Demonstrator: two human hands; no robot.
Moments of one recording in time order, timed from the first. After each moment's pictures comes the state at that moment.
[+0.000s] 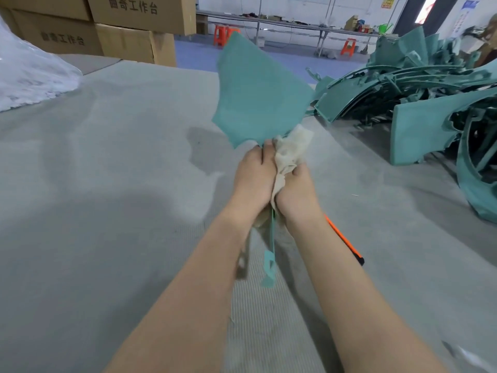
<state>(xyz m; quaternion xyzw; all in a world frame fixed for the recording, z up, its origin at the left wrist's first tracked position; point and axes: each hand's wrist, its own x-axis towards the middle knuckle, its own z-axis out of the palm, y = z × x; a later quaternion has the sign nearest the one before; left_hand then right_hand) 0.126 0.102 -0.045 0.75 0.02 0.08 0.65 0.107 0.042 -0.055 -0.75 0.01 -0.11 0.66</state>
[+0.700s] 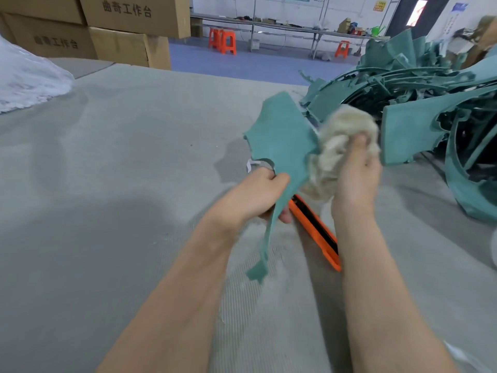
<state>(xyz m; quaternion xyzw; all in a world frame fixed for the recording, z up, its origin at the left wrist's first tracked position) 0.104 0.102 -0.040 0.81 -0.10 -0.12 0.57 0.128 -0.038 -0.043 -0.63 0.13 -0.33 0.69</state>
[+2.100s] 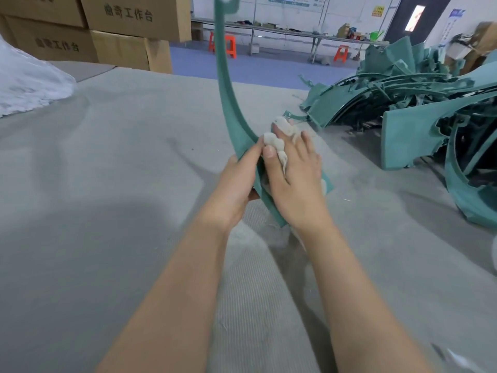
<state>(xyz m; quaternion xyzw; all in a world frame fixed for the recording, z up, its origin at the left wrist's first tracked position) 0.123 0.112 -0.043 0.57 -0.04 -0.03 0.82 0.110 0.015 -0.044 -0.91 -0.10 -0.24 0.31</state>
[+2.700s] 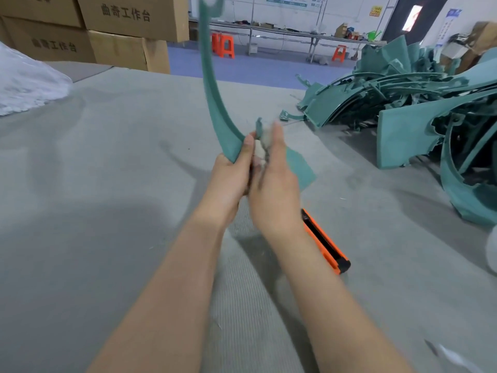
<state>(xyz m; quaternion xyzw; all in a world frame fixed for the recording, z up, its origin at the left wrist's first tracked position) 0.126 0.115 -0.047 0.57 -0.04 0.08 0.82 0.106 0.042 -0.056 -0.86 -0.08 -0.26 0.44</state>
